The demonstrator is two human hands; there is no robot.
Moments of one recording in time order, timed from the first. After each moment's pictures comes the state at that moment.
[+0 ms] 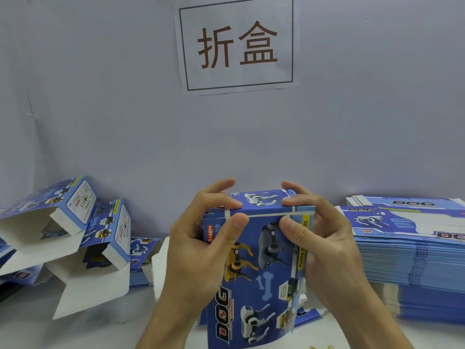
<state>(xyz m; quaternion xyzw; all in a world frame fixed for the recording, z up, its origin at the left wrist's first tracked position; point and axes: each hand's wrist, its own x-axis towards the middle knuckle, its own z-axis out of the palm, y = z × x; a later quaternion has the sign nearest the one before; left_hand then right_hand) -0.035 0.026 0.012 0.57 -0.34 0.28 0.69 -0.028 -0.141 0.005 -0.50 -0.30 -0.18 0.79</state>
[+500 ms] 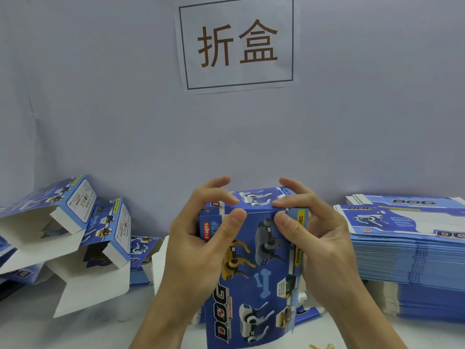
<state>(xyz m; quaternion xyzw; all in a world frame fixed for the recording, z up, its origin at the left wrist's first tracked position) -0.035 0.026 0.014 0.58 -0.31 0.28 0.69 -0.024 -0.138 0.001 -0.53 -0.29 -0.24 0.76</state>
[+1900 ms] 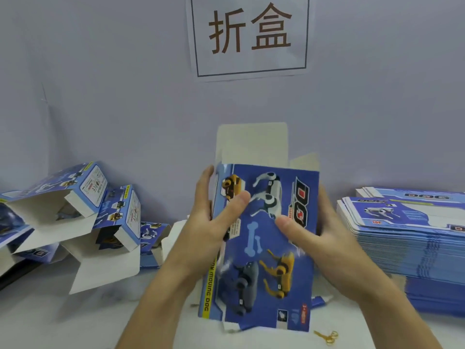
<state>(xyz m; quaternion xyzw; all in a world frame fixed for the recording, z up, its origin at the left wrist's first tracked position) -0.013 0.046 0.004 0.69 -0.20 0.14 0.68 -0.016 -0.156 -0.007 -0.66 -0.26 -0.13 0.69</state>
